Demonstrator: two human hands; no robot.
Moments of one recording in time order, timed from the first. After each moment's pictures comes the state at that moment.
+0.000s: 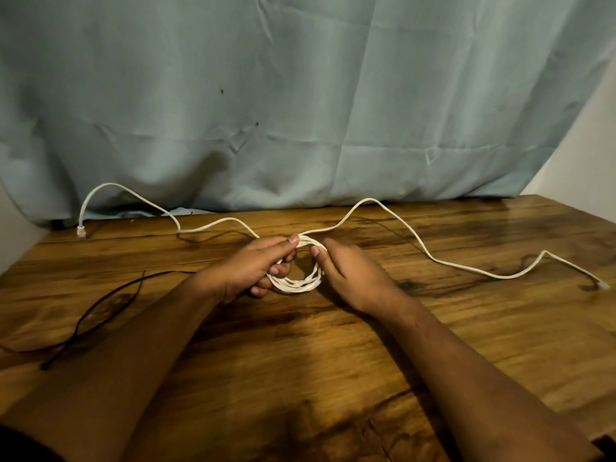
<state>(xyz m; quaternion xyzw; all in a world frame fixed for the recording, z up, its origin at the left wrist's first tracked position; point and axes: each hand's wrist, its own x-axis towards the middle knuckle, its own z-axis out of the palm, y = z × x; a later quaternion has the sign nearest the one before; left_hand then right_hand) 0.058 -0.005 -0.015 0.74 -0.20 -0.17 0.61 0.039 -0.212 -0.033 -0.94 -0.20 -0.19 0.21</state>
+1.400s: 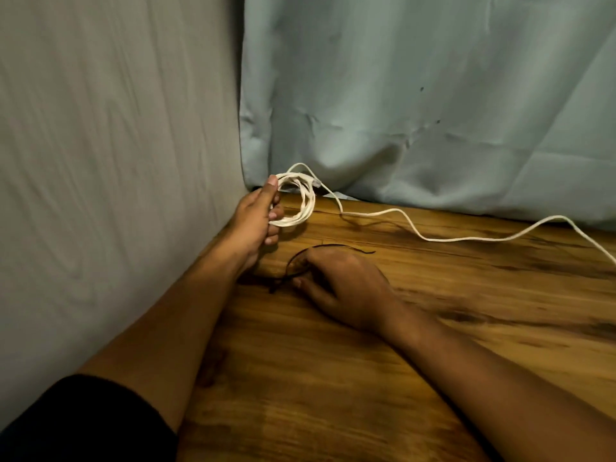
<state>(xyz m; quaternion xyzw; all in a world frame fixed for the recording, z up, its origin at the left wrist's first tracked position) 0.007 0.214 -0.009 0.62 0.04 0.18 0.76 0.000 0.018 -0.044 -0.84 -0.48 -0.16 0.20</state>
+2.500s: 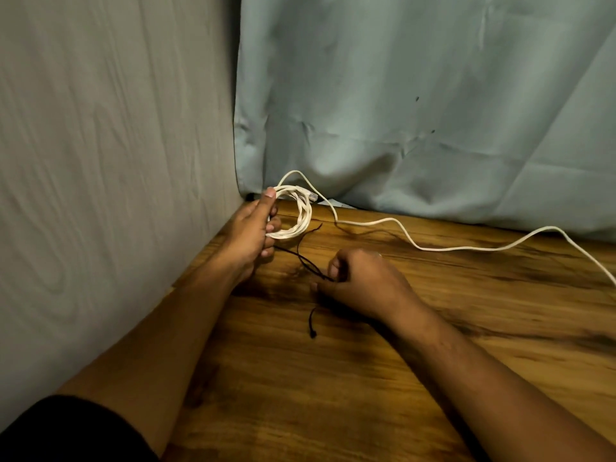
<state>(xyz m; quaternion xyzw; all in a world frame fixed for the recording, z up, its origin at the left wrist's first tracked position) 0.015 0.215 -0.016 0.64 0.04 0.17 0.74 0.013 0.003 -0.020 -0.95 -0.23 -0.04 0.20</state>
